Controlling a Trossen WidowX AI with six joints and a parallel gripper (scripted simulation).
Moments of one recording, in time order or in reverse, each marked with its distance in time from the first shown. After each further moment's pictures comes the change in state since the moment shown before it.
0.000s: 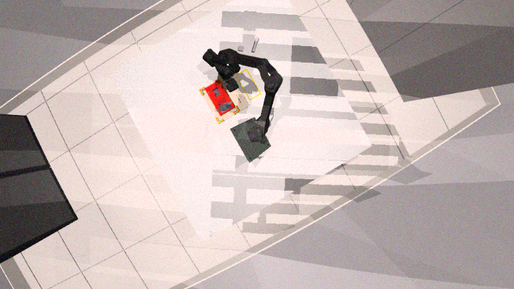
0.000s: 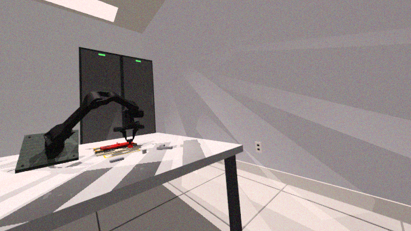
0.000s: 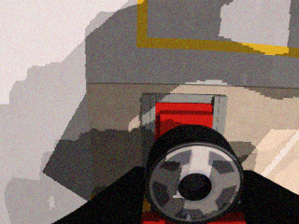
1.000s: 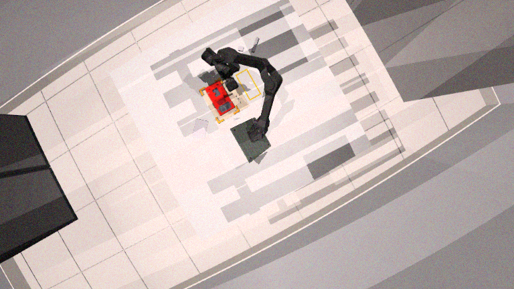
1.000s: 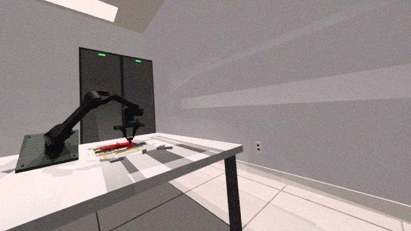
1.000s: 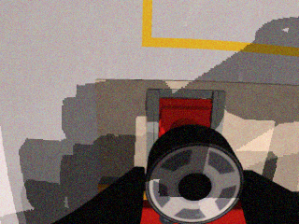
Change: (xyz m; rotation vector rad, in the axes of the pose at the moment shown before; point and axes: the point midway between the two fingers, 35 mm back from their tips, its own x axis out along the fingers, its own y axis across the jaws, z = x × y) arm -0.012 0.001 -0.001 -0.001 0.000 0.007
